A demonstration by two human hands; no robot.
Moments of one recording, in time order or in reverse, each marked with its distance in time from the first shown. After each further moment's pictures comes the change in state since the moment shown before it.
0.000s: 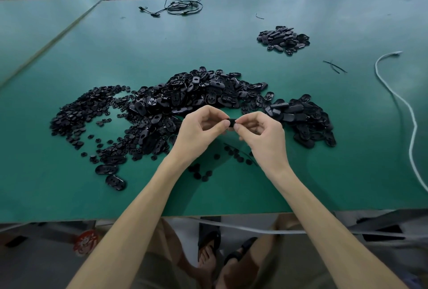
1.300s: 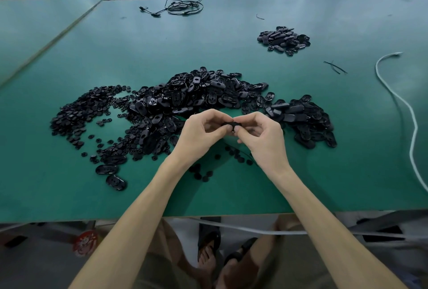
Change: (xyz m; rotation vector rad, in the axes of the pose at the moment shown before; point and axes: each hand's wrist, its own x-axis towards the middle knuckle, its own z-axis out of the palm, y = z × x) left_hand 0.001 -0.006 0.000 0.072 -0.046 0.022; right_hand -0.001 -0.001 0.001 0.063 -0.074 -0.020
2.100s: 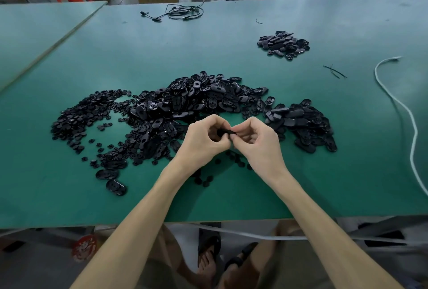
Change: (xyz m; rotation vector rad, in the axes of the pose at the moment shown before) left_hand -0.002 0.000 0.004 0.131 0.012 0.011; right_hand -0.001 -0.001 0.004 -0.097 -0.031 -0.004
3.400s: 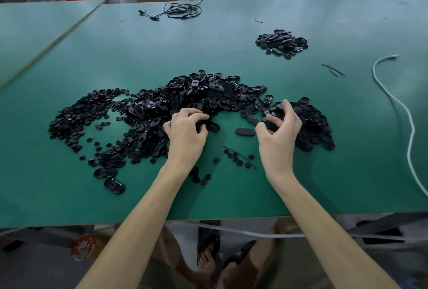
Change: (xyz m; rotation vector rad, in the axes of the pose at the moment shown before) left_hand 0.000 0.001 -0.006 0.491 0.300 -0.154; right_hand 0.004 0.001 -0.005 0.093 0.420 0.103
